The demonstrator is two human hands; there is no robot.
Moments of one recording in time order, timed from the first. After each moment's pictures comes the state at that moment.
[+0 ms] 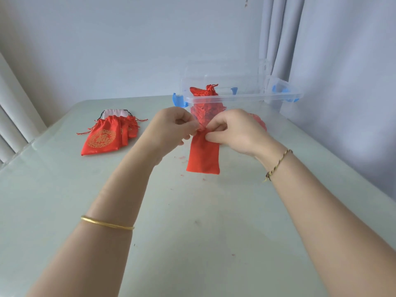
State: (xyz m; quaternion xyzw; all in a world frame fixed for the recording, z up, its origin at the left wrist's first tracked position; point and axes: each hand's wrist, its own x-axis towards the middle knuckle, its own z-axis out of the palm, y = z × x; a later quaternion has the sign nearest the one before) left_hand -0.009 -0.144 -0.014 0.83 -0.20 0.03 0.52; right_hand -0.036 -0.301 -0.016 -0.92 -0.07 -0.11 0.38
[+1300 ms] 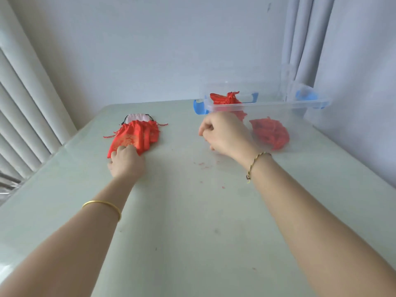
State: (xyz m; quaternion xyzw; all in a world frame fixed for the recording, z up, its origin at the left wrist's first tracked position) left_hand 0.067 -0.032 -0.101 0.97 0.15 0.11 0.18; right_hand -0.004 -0.248 -0.015 -0.95 -0.05 -0.14 0.26
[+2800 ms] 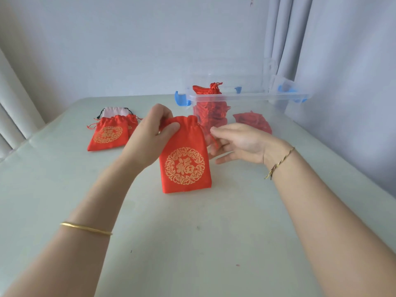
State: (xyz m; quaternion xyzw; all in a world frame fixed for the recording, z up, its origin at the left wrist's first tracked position) left_hand 0.019 -0.111 -0.050 0.85 -0.25 0.19 0.43; right_hand -0.008 -0.318 -0.044 -0.78 -0.04 0.14 0.61
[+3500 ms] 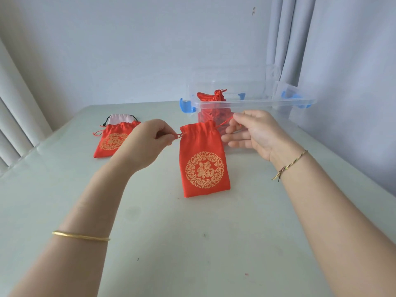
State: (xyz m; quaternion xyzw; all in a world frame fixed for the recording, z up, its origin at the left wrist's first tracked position) left_hand 0.018 -0.096 -0.037 0.90 -0.19 0.12 0.37; right_hand -0.004 -0.321 -0.029 -0.72 0.03 -0.09 0.68
